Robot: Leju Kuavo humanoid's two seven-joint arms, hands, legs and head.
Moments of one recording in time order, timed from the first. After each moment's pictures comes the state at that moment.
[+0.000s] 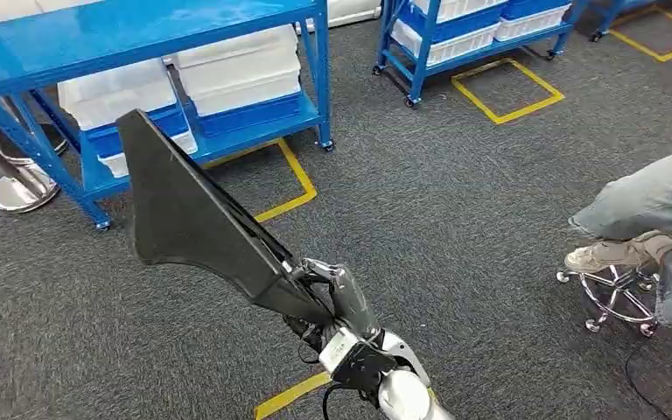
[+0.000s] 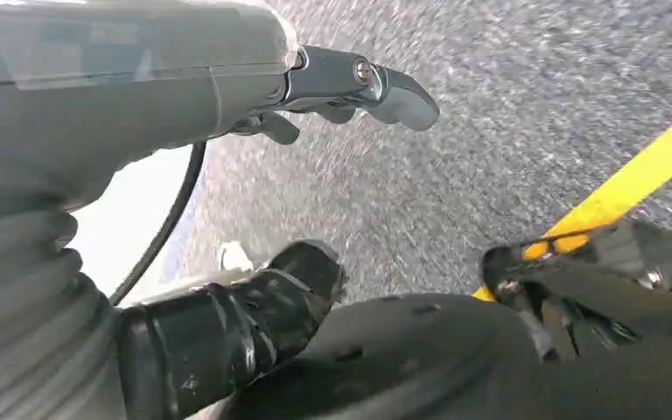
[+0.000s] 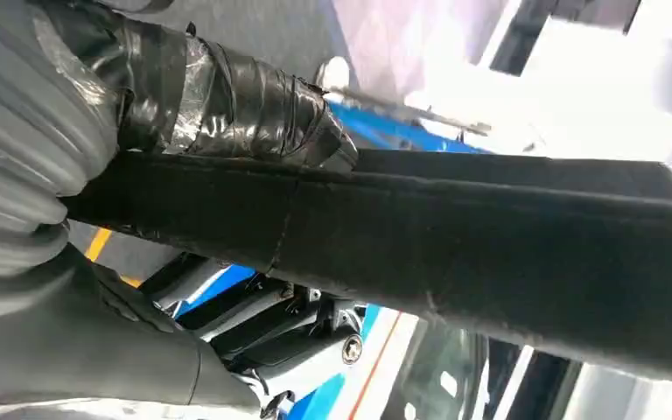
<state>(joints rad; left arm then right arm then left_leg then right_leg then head) -0.07 -0.12 0.47 -0.19 -0.71 0.07 0.19 -0.23 0.12 0.64 -1.50 0.04 -0.07 -0.51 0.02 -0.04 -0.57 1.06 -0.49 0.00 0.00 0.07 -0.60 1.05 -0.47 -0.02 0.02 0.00</state>
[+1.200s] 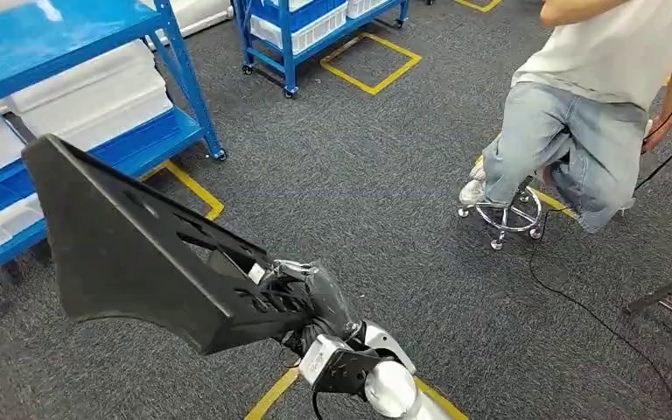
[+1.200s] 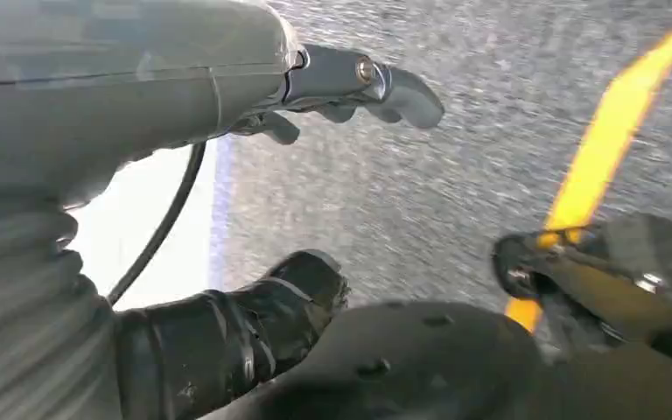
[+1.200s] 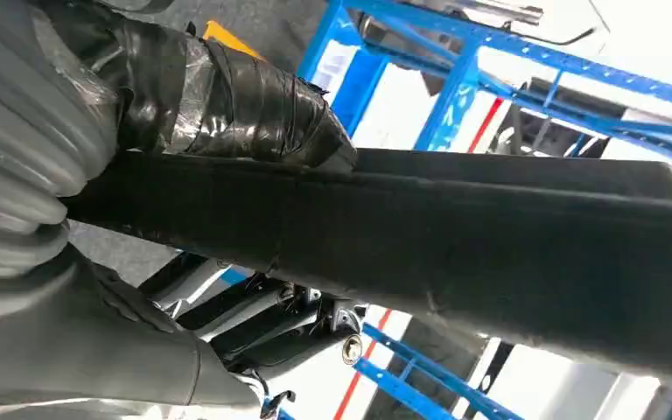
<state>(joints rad) -0.06 -0.13 0.50 -0.19 -0.71 0.10 0.19 -0.29 0.15 0.68 -1.47 0.05 0.00 -0.53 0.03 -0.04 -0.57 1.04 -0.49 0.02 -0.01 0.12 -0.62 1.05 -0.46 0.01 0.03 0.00</state>
